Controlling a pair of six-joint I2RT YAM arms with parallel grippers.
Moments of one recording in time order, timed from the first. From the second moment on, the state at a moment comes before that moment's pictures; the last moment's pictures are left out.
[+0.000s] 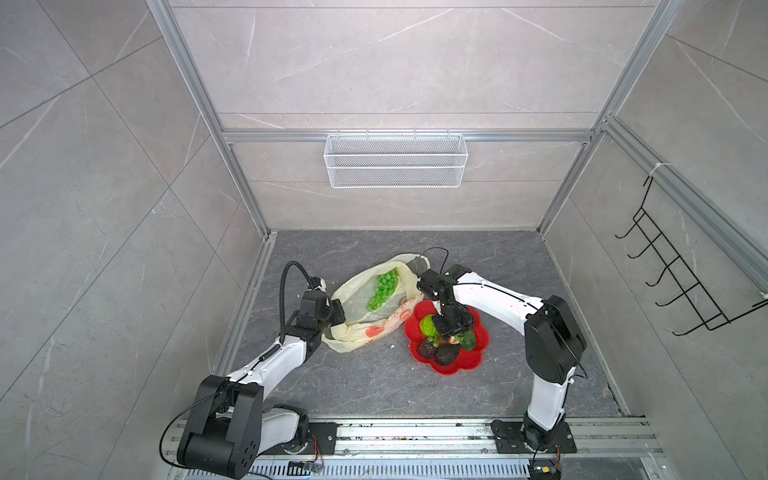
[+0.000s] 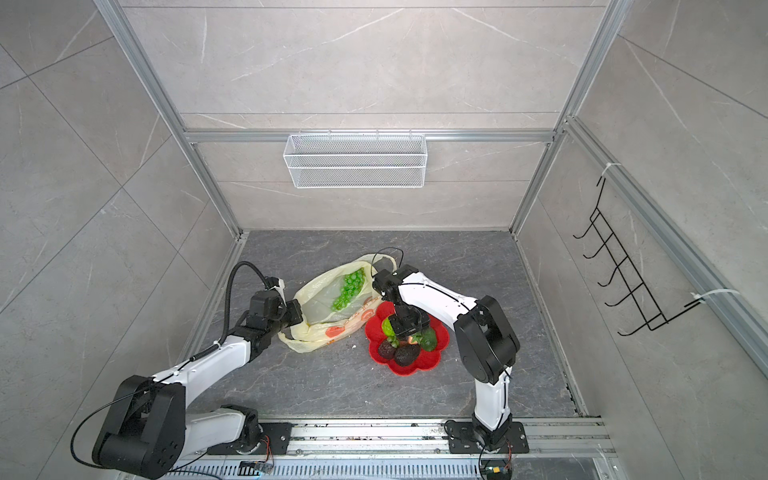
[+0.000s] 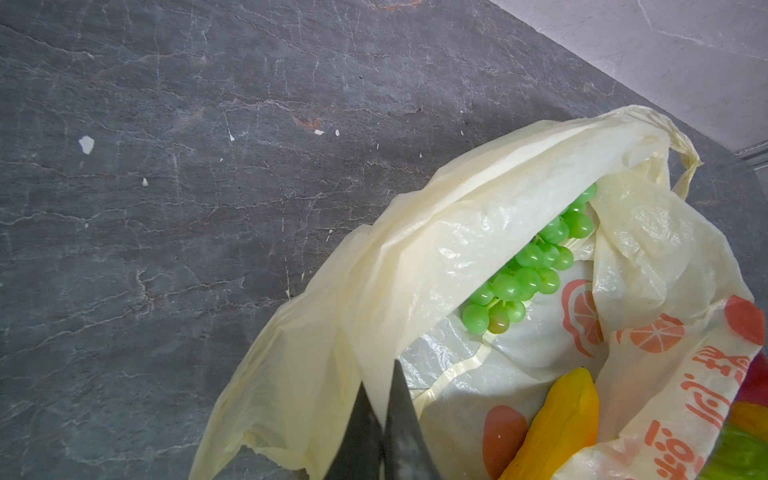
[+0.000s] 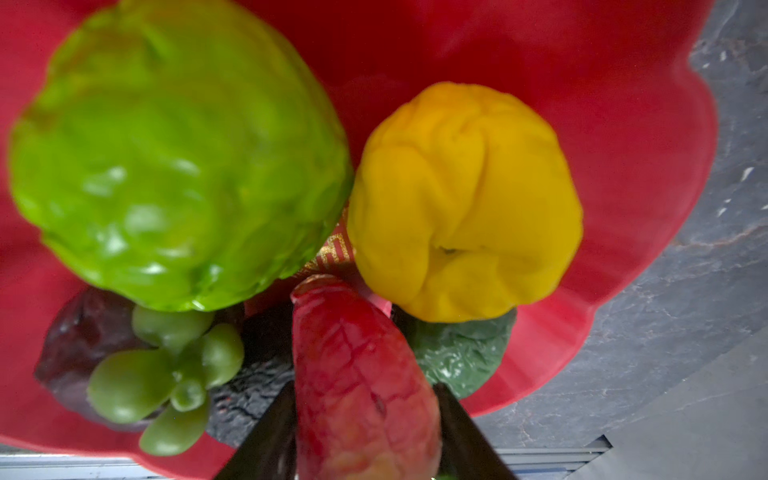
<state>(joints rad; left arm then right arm) -0.25 1.24 0.53 0.03 0.01 -0.47 0.68 1.90 1.48 -1.31 0.12 0.30</state>
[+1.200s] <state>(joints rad) -0.25 1.30 0.57 0.03 0.04 -0.47 0.72 1.85 1.51 -1.33 0.16 0.32</state>
